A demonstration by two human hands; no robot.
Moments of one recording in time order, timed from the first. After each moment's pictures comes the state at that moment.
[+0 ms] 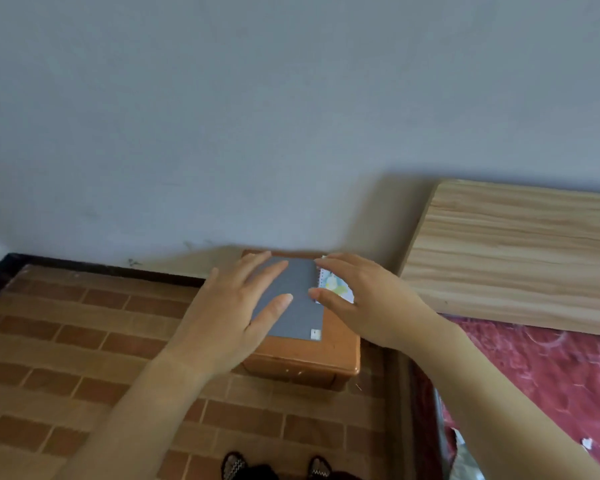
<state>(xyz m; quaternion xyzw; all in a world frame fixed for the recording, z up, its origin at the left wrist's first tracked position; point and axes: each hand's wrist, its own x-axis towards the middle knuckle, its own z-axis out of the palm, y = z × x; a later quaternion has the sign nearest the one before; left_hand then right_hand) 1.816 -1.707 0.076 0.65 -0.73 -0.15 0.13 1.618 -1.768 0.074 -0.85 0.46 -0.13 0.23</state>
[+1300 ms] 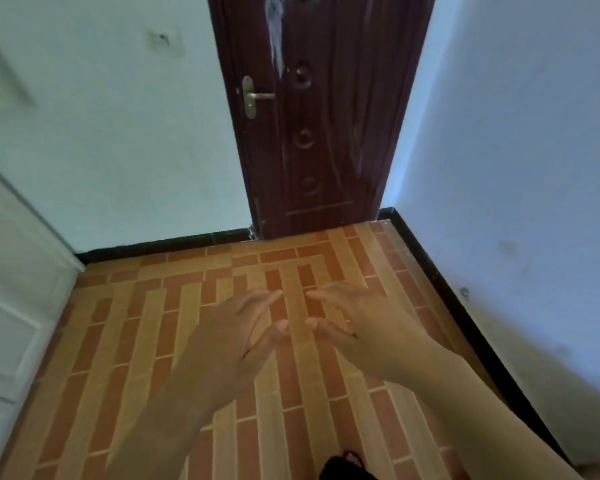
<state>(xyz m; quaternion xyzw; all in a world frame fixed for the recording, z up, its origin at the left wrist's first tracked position) 2.201 -1.189 0.071 0.95 -0.20 0.00 0.23 2.190 -1.400 0.095 -0.95 -0.15 0.03 0.27</state>
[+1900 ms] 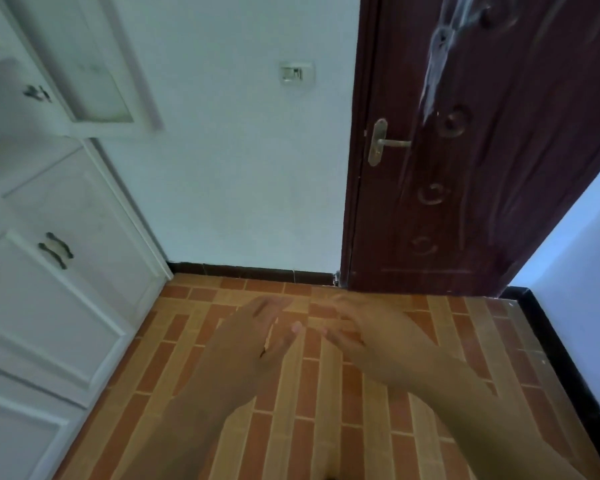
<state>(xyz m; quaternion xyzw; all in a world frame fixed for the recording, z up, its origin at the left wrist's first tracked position) 2.495 -1.055 0.079 0.96 -0.06 0.04 0.26 2.546 -1.252 0.090 -0.92 -0.30 0.07 0.24</state>
